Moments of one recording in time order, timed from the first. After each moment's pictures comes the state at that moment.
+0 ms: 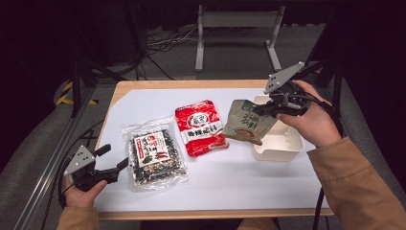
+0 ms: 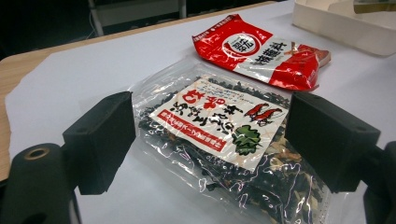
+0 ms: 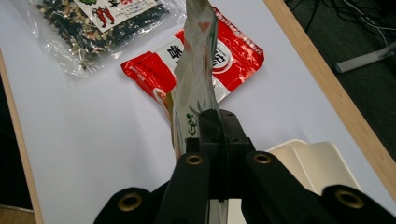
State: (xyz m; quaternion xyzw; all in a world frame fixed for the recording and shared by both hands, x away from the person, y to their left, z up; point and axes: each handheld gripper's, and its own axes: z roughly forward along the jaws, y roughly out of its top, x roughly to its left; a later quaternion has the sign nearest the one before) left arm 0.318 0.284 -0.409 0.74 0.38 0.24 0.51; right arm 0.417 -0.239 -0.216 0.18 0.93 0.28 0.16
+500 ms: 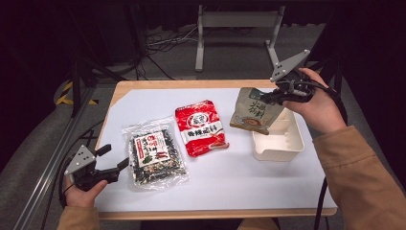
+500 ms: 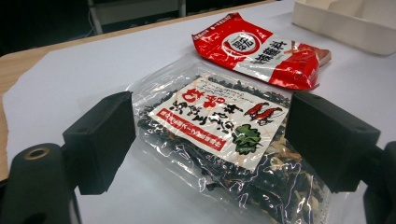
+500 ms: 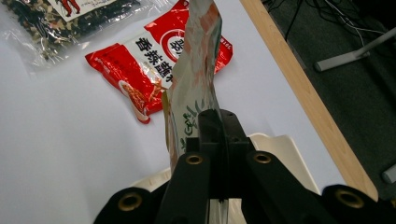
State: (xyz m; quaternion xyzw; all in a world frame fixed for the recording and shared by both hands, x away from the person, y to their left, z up) left arm 0.318 0.284 -0.410 0.74 0.38 0.23 0.51; right arm 0.445 -0.257 -0.206 0.17 0.93 0.26 0.19
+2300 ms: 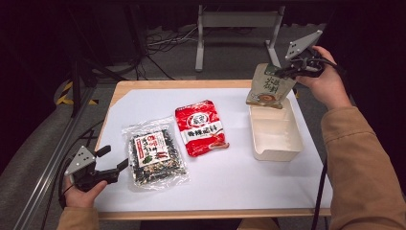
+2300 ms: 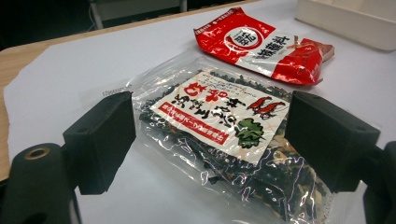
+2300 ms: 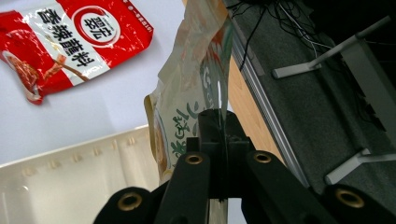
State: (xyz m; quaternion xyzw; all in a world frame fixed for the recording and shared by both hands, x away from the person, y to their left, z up) left arm 0.318 0.285 -0.413 0.74 0.39 0.23 0.50; right arm 0.530 -0.316 -0.206 0.14 0.92 0.25 0.25
